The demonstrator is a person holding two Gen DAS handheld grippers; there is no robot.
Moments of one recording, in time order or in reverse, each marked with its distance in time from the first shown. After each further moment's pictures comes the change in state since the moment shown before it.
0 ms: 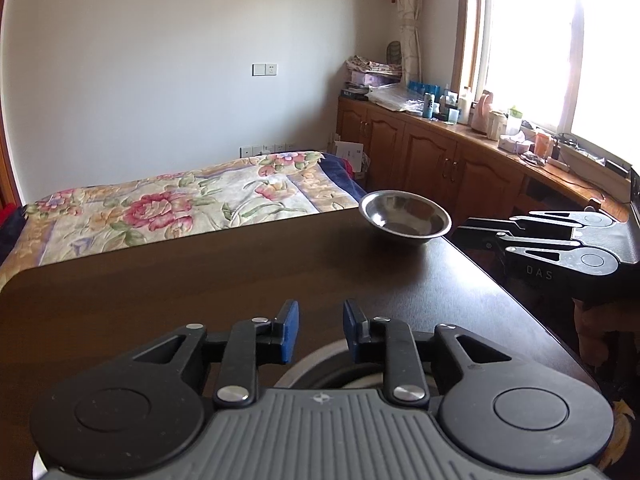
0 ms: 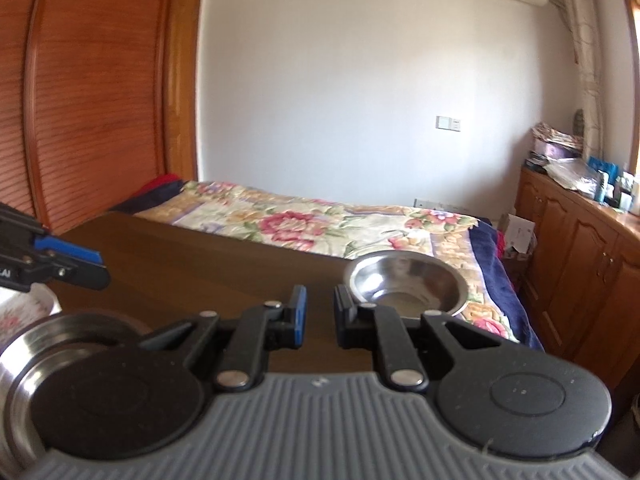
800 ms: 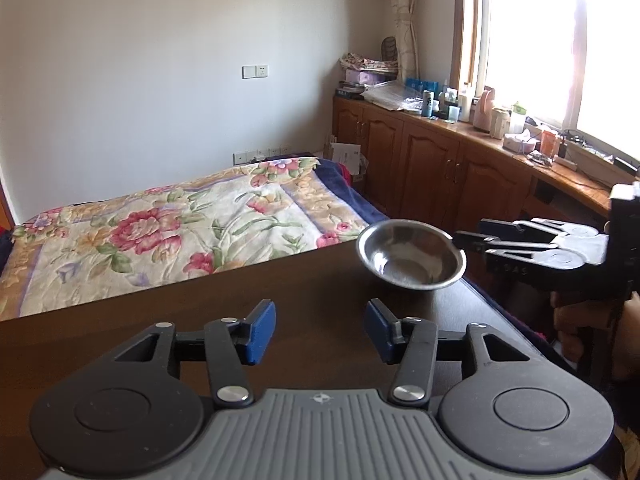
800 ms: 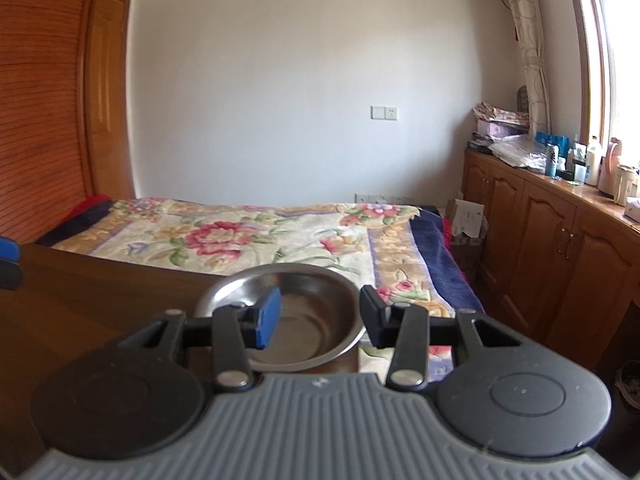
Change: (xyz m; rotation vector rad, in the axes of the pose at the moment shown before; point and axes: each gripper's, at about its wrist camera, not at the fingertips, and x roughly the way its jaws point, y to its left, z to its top) left arm 0.060 -0.012 0.052 0.028 0.006 -0.007; right arm 0.056 -0.074 -0.004 0.096 0.003 -0.157
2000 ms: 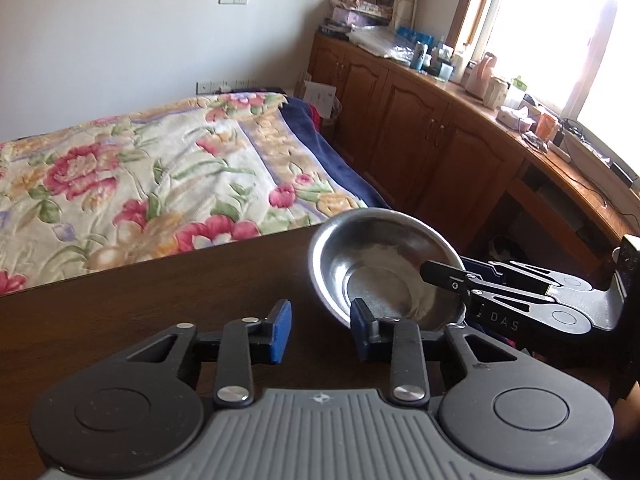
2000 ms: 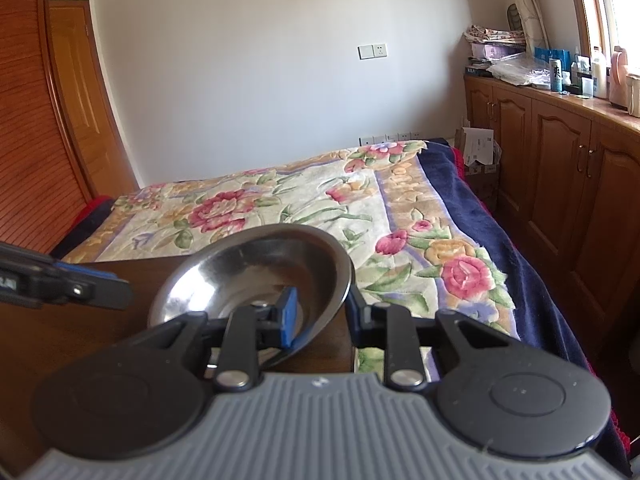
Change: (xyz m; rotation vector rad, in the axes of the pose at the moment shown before) left arm 0.128 -0.019 0.040 -0.105 0.215 -0.134; right arm 0.040 -0.028 -0.008 0.180 0.154 0.077
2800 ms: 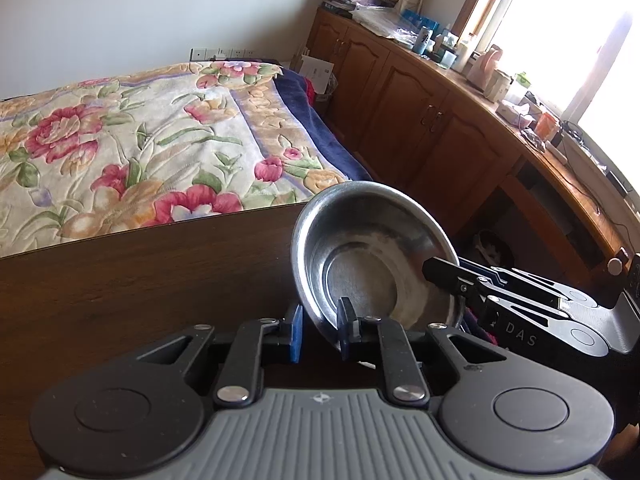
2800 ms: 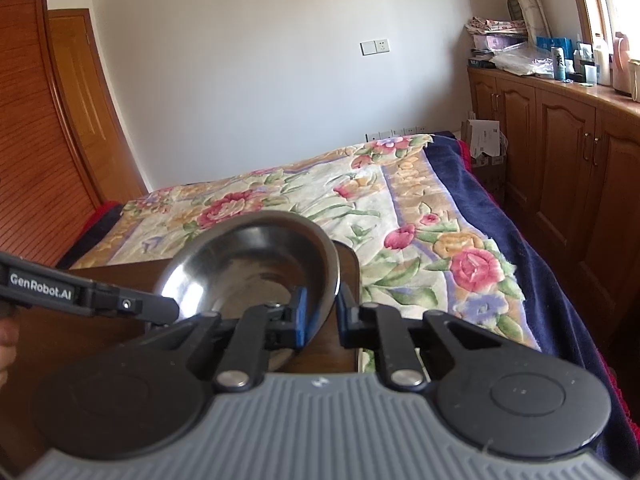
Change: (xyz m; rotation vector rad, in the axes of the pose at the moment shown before) left arm 0.024 0.003 0.004 -0.075 0.072 -0.052; right arm 0.000 -0.006 -0.002 0.022 0.008 0.036
